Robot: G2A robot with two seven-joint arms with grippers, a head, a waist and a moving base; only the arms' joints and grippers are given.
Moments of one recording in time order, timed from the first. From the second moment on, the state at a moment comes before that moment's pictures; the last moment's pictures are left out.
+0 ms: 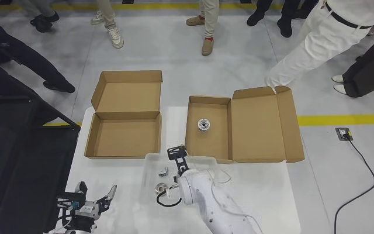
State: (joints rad) left arm 1.83 -1.17 -1.70 -1.87 1.25 -0.04 0.17; right arm -0.88 -1.68 0.90 -1.40 -1.41 0.37 1.13
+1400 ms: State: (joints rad) left arm 1.83 -1.17 -1.70 -1.87 1.25 -0.04 0.17; right arm -0.69 -1.70 1.07 -0.95 -1.33 0.34 0.57
